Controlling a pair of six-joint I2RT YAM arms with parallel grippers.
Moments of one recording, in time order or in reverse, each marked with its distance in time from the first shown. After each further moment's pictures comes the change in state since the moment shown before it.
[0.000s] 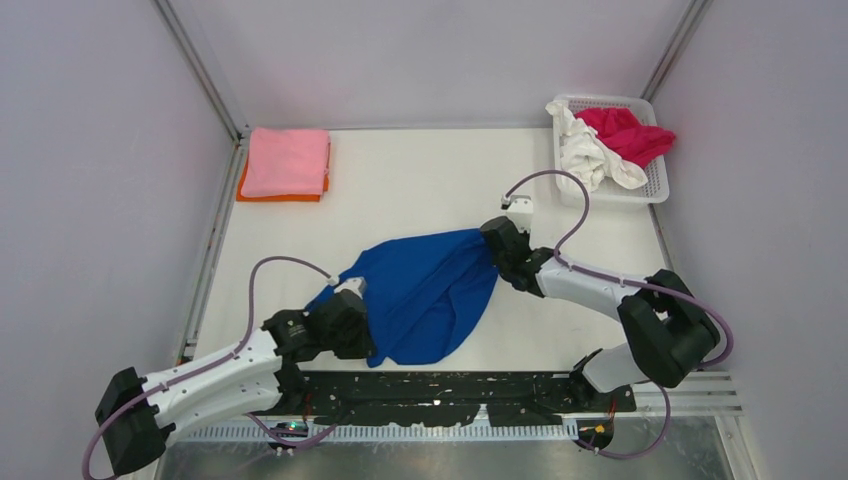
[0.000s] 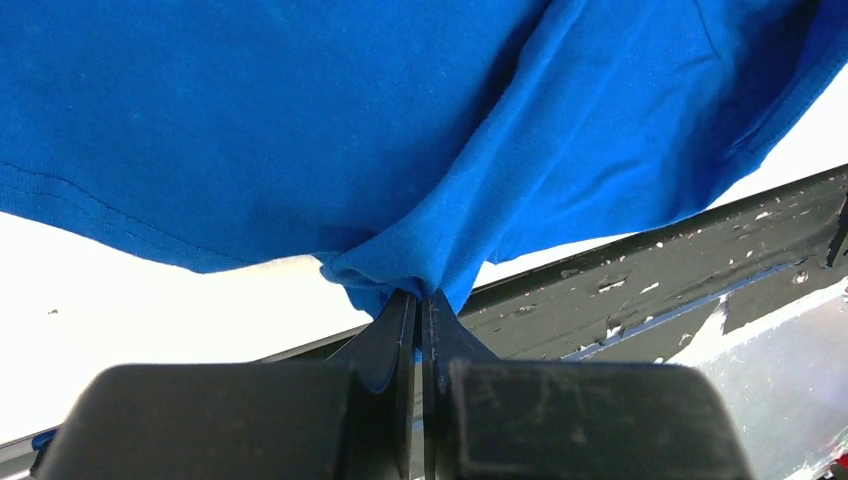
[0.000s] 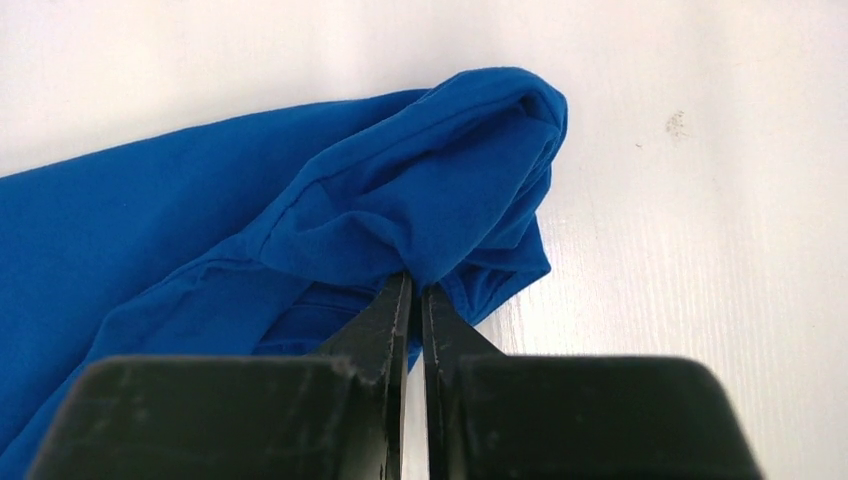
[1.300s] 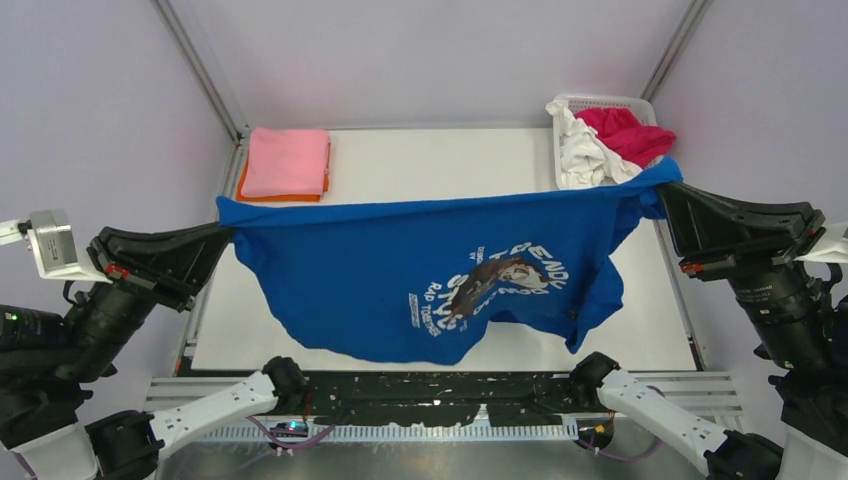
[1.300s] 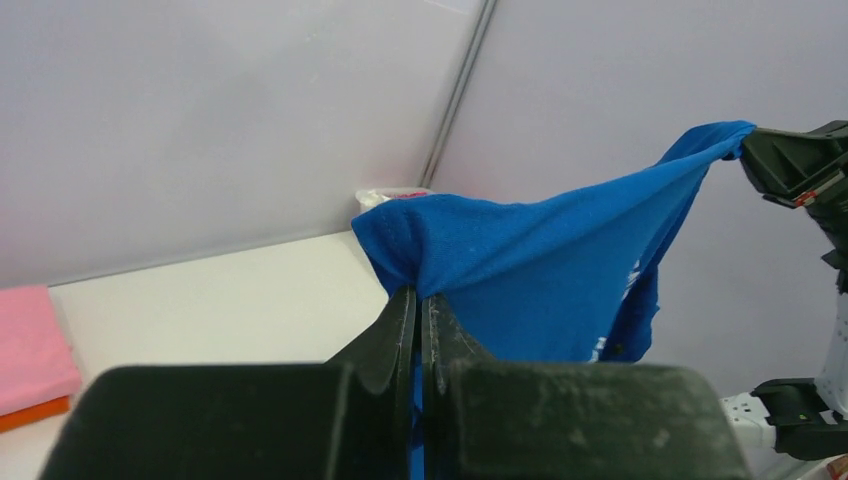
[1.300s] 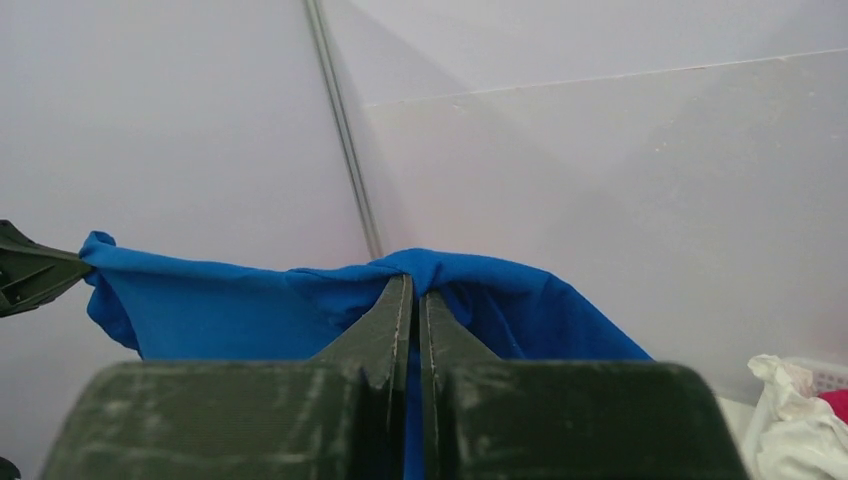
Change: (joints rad) left arm -0.006 -0.200 1.262 -0.153 -0.239 0.656; right arm -0.004 -0.803 0.922 -0.456 -0.516 -0.318
